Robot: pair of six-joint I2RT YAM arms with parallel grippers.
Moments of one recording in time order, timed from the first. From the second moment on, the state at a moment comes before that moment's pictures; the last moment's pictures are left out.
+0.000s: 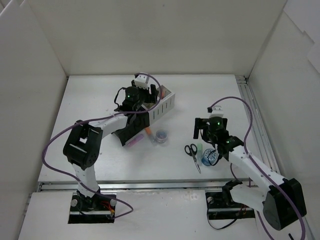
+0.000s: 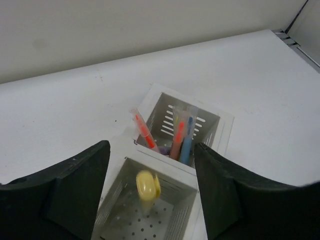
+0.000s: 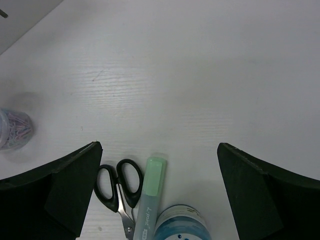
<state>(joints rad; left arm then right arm) -0.47 1.87 1.24 0.52 0.01 -0.14 0.40 1.02 0.58 -0.18 0.27 0.28</state>
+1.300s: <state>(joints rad) -0.61 0.79 0.72 -0.22 -0.36 -0.33 0.33 1.45 0.72 -0.40 0.10 0.47</state>
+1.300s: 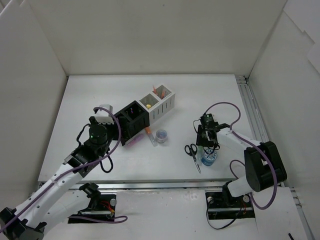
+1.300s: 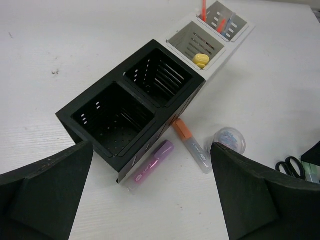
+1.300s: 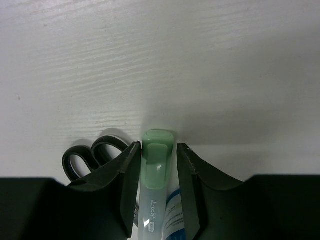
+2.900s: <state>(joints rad) -0.62 0.66 0.68 -0.44 -0.39 -0.50 0.62 1.90 1.35 0.56 -0.21 -0.07</state>
